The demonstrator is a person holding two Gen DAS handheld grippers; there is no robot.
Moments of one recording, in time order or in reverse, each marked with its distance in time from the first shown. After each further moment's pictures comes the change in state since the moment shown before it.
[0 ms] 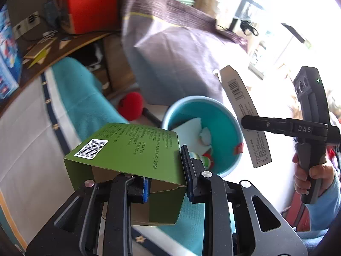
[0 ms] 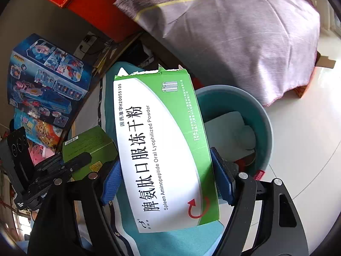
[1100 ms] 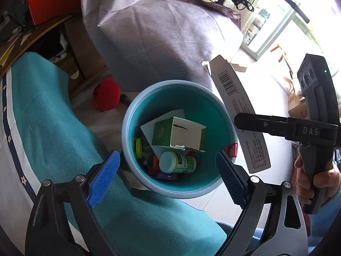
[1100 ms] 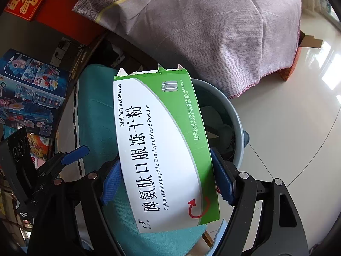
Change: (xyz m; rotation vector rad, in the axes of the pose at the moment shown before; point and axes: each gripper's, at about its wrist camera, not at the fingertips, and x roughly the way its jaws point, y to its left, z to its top) left arm 0.085 -0.041 0.021 0.021 0.138 -0.049; right arm 0.021 -0.052 0.013 0.094 0.066 -0.073
